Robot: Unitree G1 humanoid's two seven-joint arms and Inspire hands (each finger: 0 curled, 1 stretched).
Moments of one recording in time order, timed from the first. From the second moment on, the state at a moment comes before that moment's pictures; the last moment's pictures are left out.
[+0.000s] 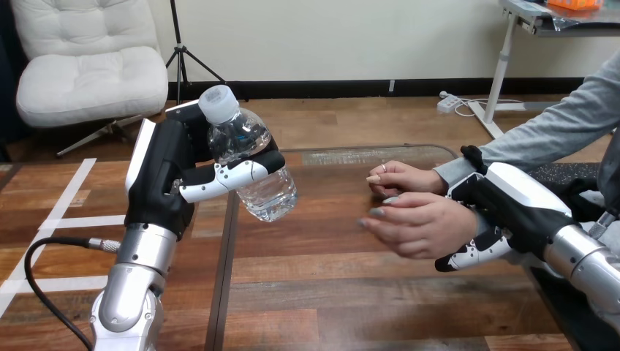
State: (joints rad) left arm -0.22 0.14 0.10 0.26 -0.07 -0.39 -0.18; right arm -0.40 -0.64 0.16 0.72 -0.45 -0.52 0.16
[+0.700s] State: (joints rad) left arm -0.22 0.14 0.09 0.26 -0.06 -0.39 -0.18; right arm -0.40 -0.64 0.16 0.73 -0.45 -0.53 0.16
